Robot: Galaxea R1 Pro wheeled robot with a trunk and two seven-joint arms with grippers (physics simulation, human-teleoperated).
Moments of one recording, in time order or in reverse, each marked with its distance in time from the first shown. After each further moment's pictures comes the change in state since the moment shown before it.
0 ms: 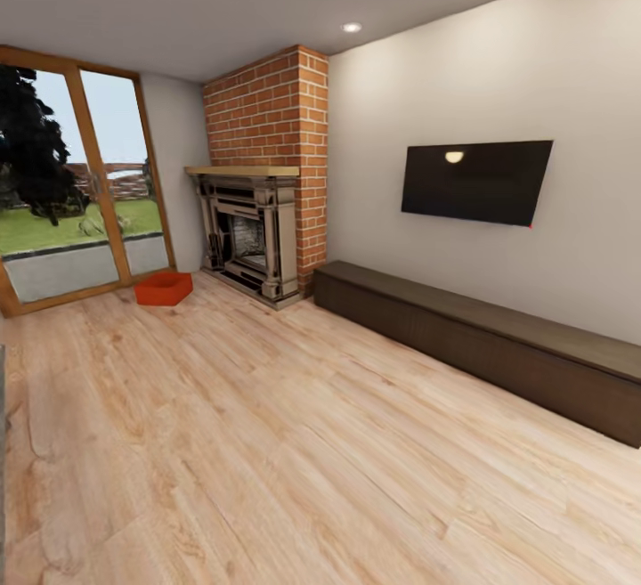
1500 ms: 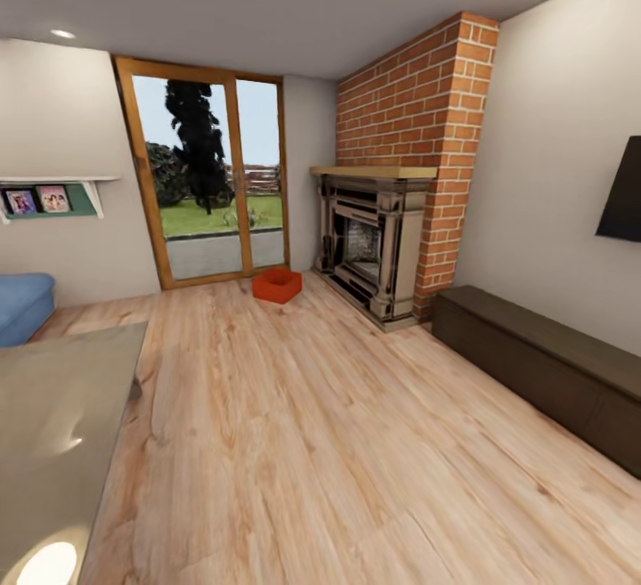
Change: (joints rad) left arm 0.000 0.000 -0.001 0.000 0.000 0.001 0.000; right arm 0.000 0.000 0.000 0.000 0.000 0.000 0.000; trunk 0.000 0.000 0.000
